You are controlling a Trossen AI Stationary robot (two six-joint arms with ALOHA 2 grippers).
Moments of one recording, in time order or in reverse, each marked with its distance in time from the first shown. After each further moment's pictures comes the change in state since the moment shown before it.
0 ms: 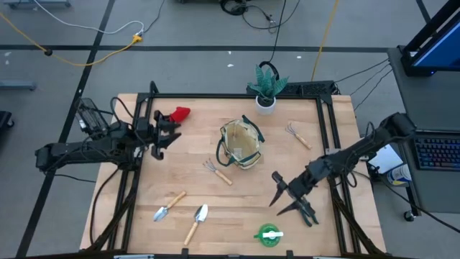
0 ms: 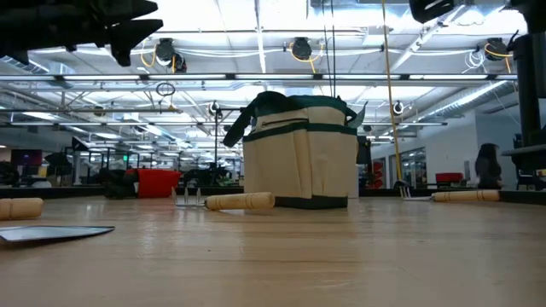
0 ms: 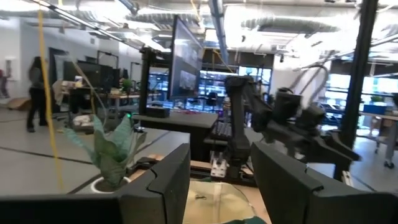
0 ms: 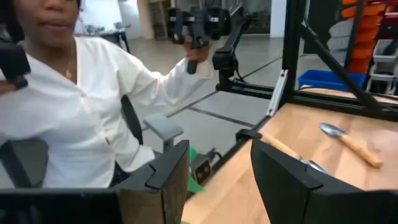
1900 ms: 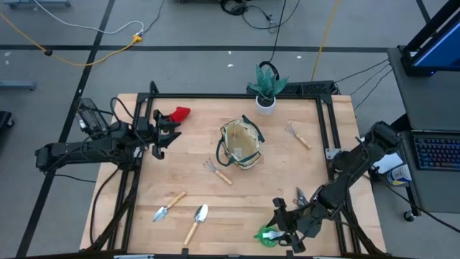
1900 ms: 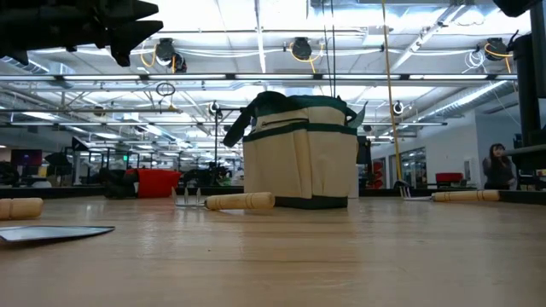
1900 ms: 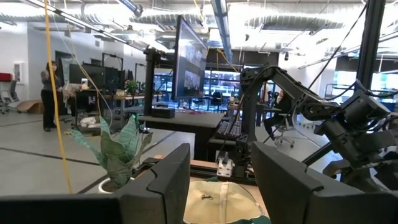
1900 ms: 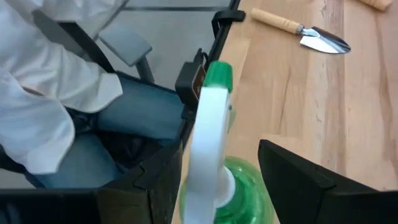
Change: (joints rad) left arm 0.000 0.000 -0.001 -0.002 -0.011 0.025; right arm 0.324 0.311 0.471 -0.755 0.471 0.350
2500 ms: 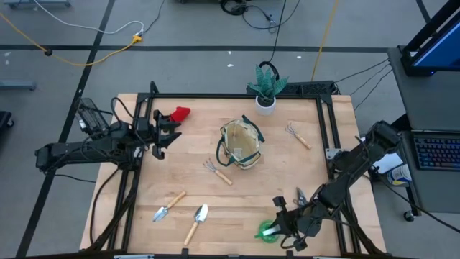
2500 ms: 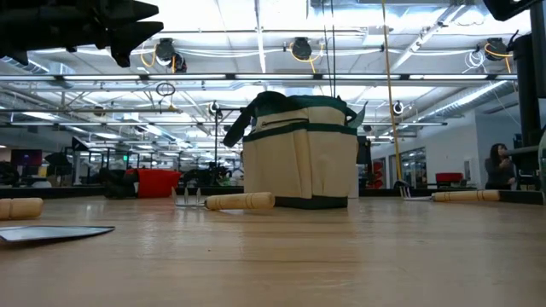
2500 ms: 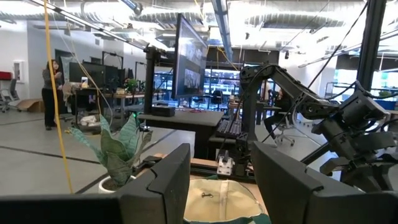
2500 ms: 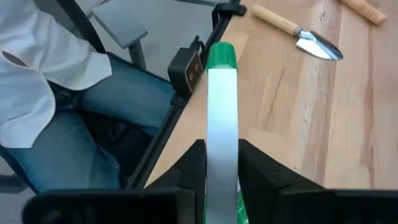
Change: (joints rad) left arm 0.000 0.000 0.000 -0.006 0.000 0.001; right arm -0.007 -0.008 -0.031 -0.027 0.006 -0.117
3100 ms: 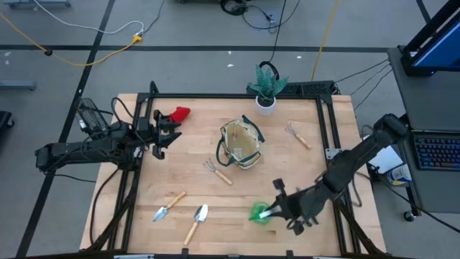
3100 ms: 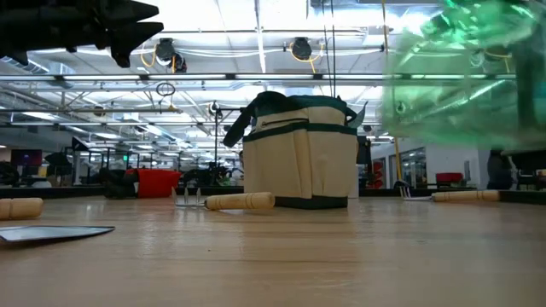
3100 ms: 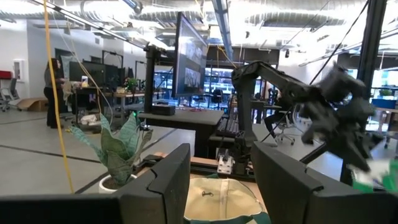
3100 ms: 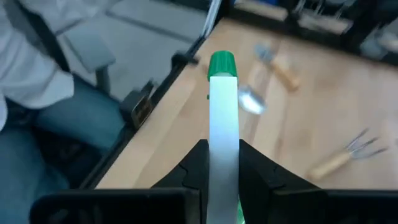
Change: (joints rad) left arm 0.000 0.000 0.000 -0.007 0.000 0.001; right arm -0.129 -0.204 -0.009 -0.018 0.045 -0.270
